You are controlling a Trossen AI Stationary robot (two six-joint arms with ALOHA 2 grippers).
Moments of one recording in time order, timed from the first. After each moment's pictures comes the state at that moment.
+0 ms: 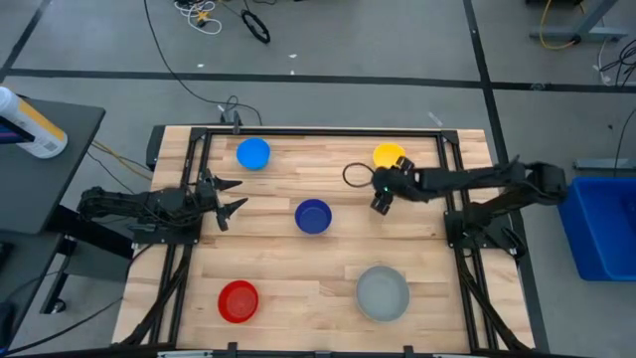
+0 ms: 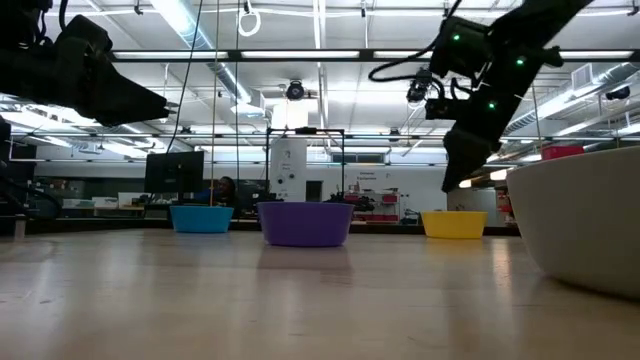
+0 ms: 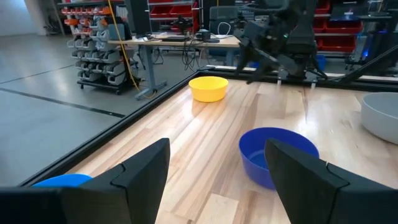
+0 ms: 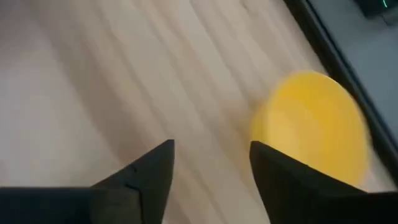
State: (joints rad) left arm -0.14 0.01 0.08 -0.17 -0.57 -0.04; right arm -0.22 1.35 0.76 -0.53 0.44 0.15
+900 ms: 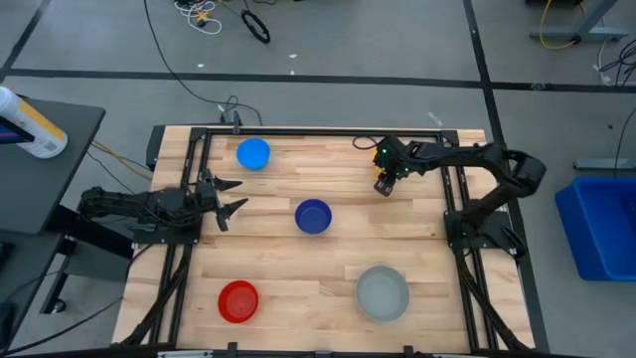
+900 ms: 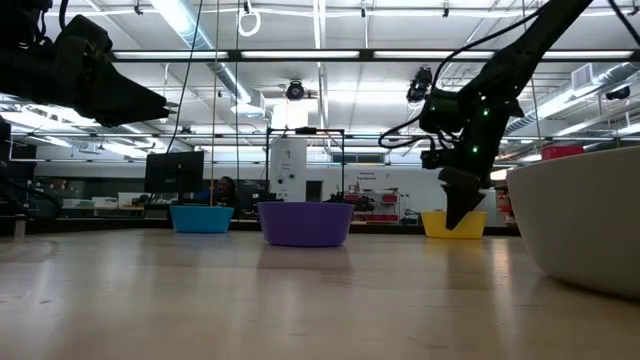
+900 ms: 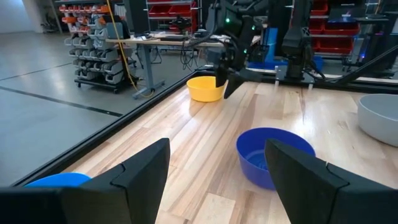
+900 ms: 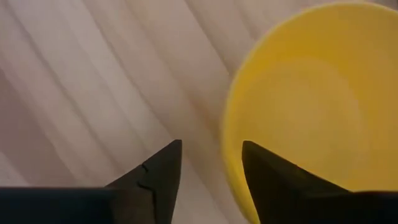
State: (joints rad) left arm -0.14 0.01 0.08 -0.17 -0.56 -0.05; right arm -0.60 1.56 0.76 -0.40 0.05 -0.08
